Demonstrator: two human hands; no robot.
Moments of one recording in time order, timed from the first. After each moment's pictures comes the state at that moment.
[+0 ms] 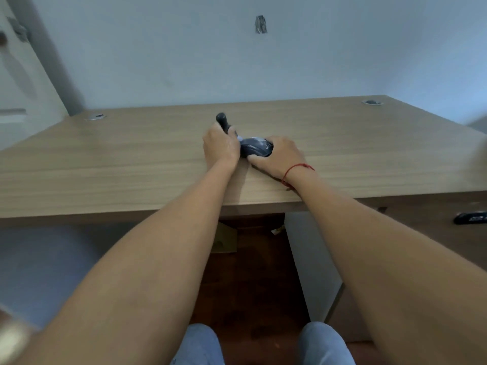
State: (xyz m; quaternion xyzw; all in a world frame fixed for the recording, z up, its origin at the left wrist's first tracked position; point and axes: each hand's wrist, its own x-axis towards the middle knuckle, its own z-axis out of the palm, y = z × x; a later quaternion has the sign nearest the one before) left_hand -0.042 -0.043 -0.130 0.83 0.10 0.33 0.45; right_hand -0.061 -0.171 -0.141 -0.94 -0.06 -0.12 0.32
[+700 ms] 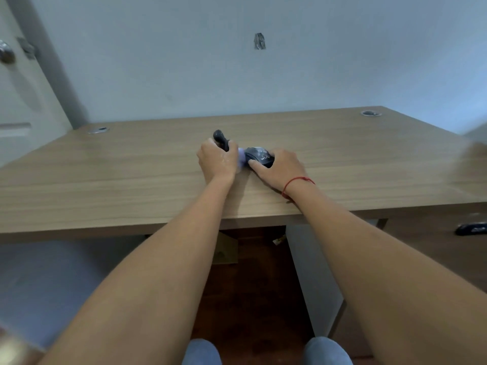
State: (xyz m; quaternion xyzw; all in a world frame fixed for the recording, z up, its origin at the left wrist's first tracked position) left_hand -0.044 -0.038 -0.131 0.79 0.13 0.33 0.50; right_hand -0.057 -0.172 -0.145 -0.93 -0.05 -0.13 0.34
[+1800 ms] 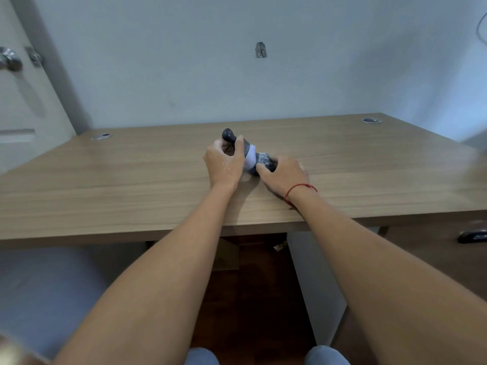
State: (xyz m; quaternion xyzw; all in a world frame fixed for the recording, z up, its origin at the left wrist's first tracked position) left_hand -0.045 -0.045 -0.128 0.74 0.04 0.35 0.57; right_hand -0.062 -0.171 -0.141 -0.92 -0.02 -0.14 0.36
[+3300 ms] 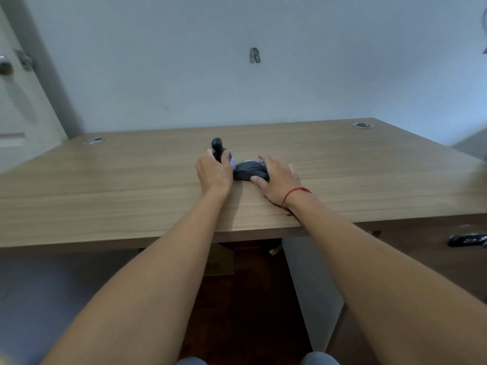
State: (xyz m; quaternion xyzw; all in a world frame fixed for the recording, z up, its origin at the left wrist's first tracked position) left_hand -0.044 -0.039 -0.131 0.80 0.09 0.35 0.48; right_hand -0.049 -0.178 -0.146 -0.95 -0.10 -0.11 0.27
